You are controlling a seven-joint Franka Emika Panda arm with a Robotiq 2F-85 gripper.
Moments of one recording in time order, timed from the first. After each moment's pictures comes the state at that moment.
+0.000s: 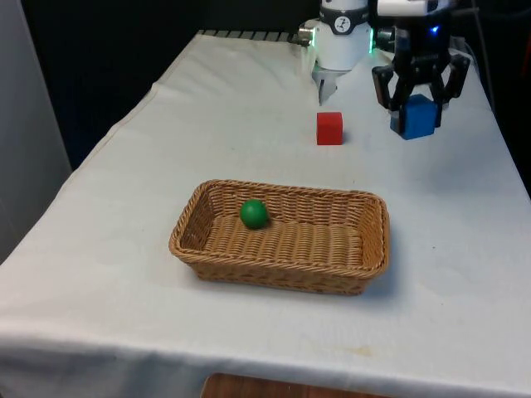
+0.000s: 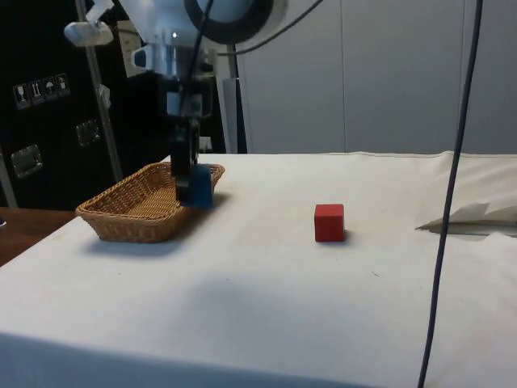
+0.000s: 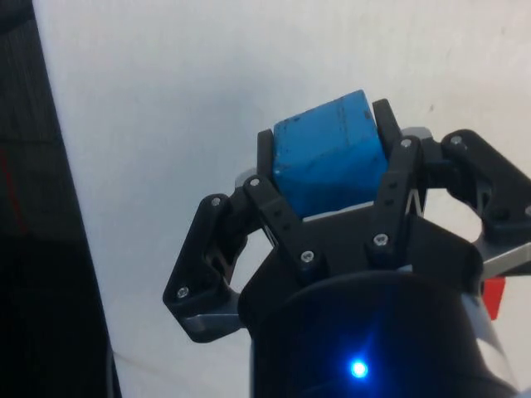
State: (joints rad) arm 0.37 0.25 -0.16 -2.19 0.16 2.58 -0.26
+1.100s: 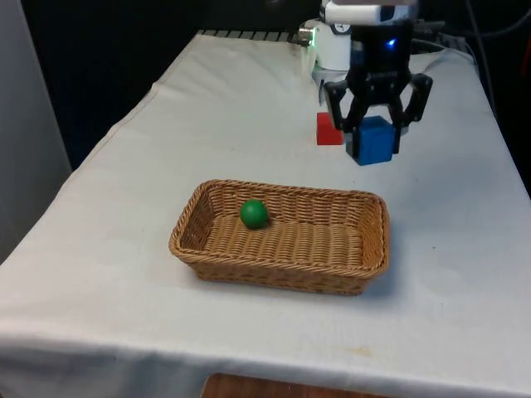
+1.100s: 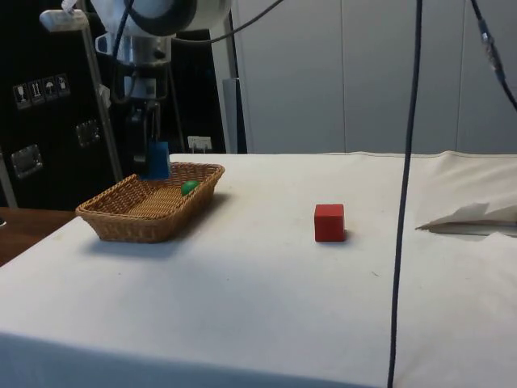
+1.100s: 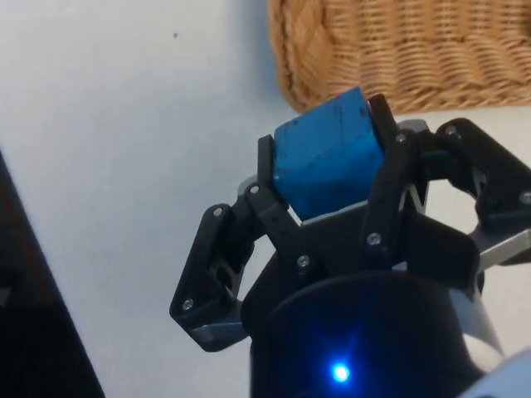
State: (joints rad) arm 0.32 0.46 -0.26 -1.83 0.19 2.44 -0.37
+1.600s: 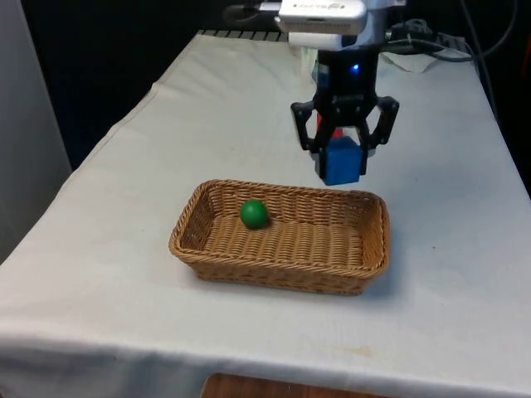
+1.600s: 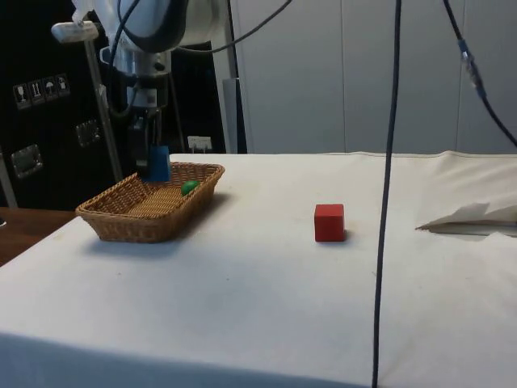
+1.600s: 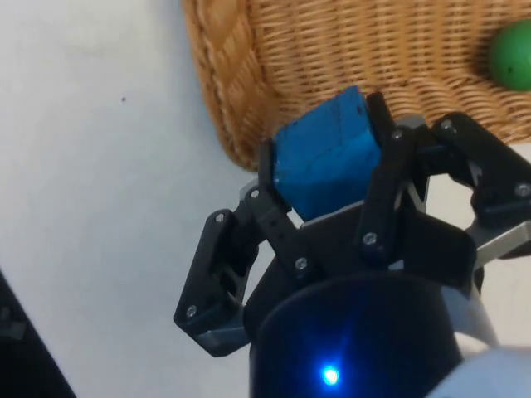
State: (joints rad) arm 0.30 0.56 -0.31 -1.74 0.24 2.44 -0.44
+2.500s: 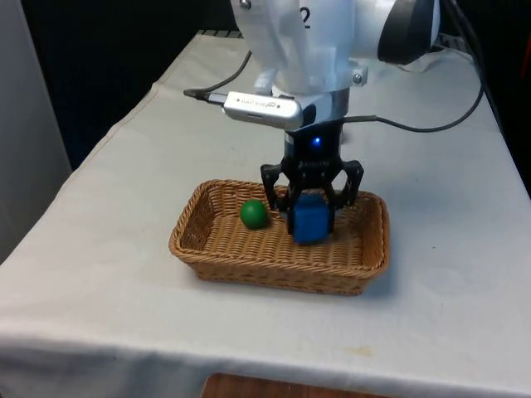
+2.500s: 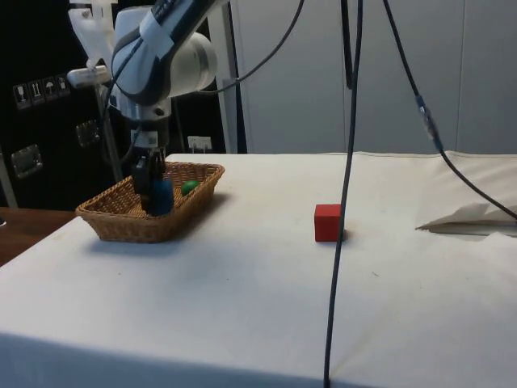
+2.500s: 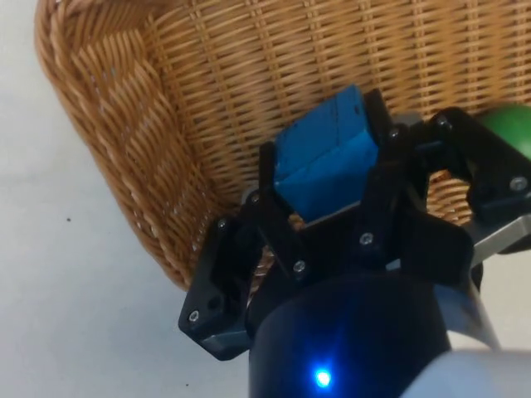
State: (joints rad) arm 0.27 0.80 -0.36 -1.56 0.37 2.45 -0.49
